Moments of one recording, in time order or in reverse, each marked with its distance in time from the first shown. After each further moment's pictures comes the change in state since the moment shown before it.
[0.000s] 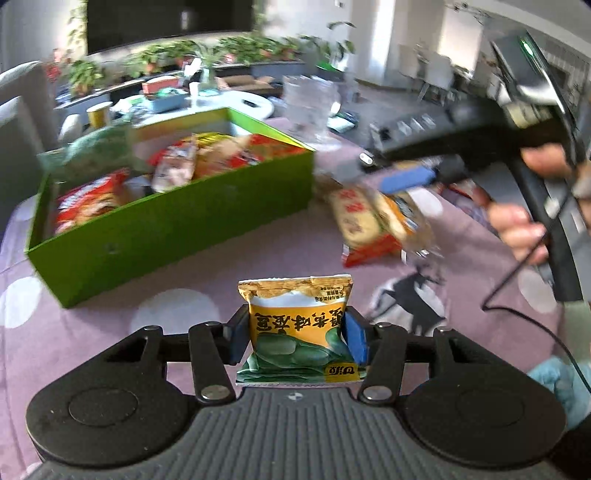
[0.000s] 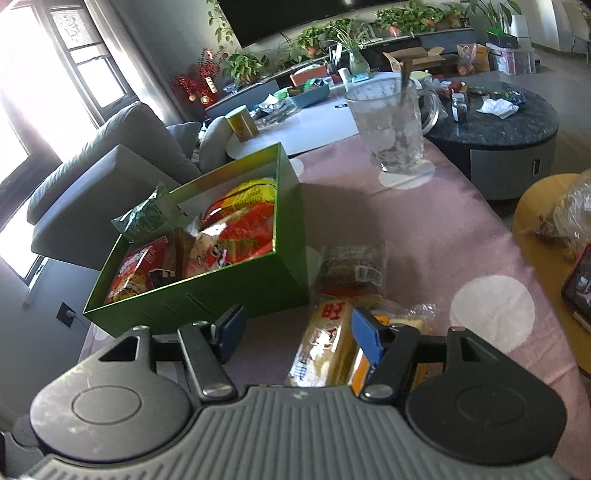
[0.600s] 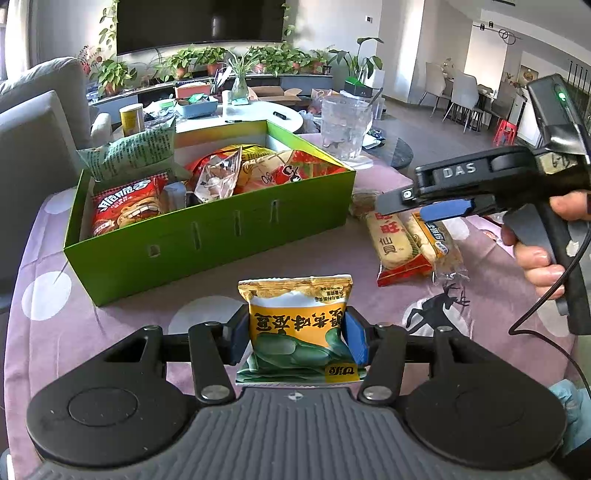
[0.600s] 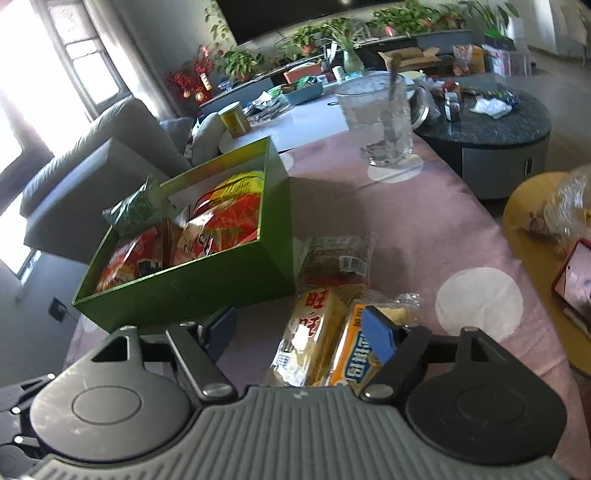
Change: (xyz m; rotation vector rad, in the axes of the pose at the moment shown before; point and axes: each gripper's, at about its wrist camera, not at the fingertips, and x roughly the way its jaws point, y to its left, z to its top) left arm -0.009 0.015 0.000 -0.053 -0.040 0.057; right arm -0.001 0.002 -0.007 -0.032 0.004 -0.033
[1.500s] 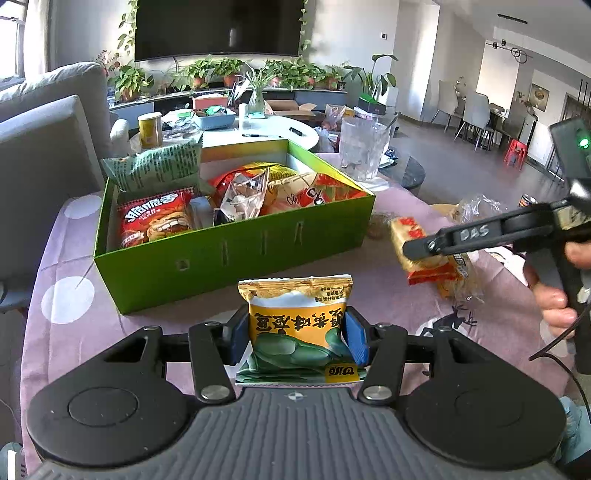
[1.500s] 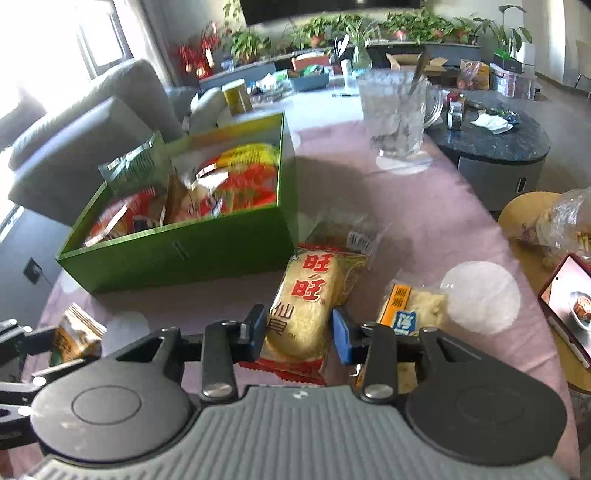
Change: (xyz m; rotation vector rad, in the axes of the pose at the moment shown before) left arm -0.016 0.013 0.004 -0.041 -0.050 0.029; right arm -0.005 0.020 -0.016 -0.096 0.024 -0.076
